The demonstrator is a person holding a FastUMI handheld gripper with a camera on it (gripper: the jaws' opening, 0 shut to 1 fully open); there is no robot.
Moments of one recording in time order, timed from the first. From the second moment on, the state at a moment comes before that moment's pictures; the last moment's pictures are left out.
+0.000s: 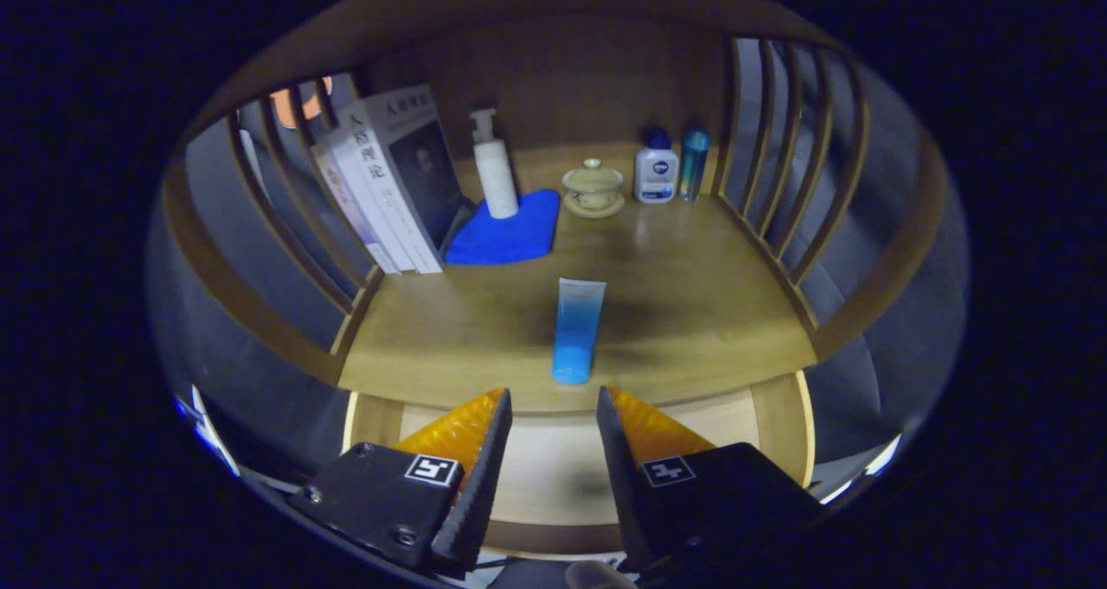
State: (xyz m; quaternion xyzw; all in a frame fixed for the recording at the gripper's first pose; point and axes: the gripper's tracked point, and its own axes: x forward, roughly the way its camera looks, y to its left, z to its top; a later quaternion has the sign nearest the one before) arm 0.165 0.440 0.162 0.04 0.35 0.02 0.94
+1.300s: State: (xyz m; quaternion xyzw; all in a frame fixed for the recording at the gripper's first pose) arm -0.033 0.394 0.090 0.00 0.00 0.02 1.00
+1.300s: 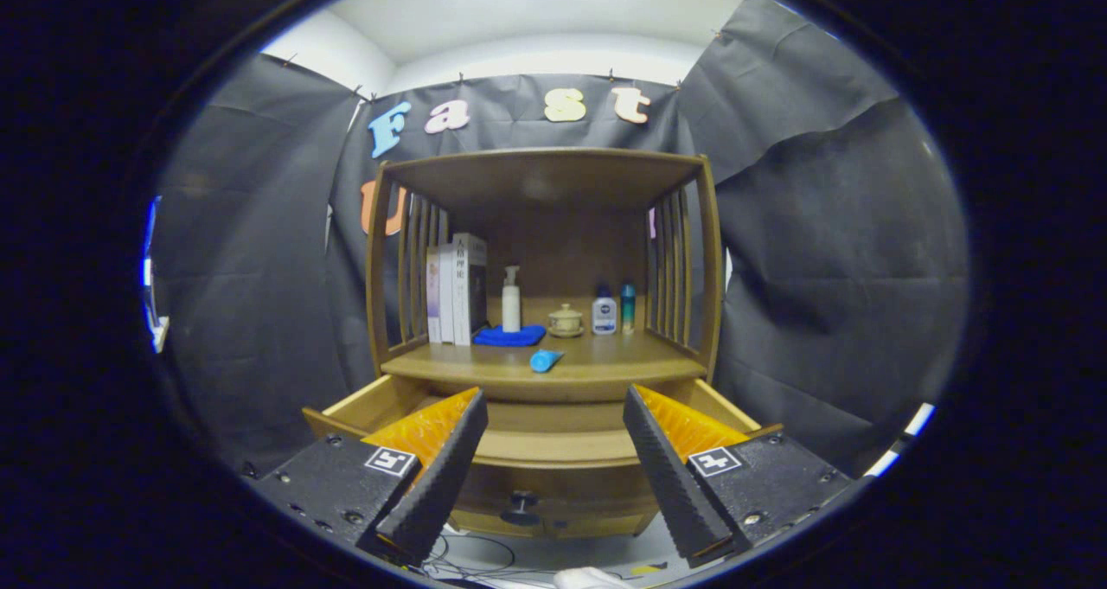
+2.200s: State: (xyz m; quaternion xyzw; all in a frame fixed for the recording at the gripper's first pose) arm 0.013 0.408 -0.022 -0.01 0.07 -0.01 1.00
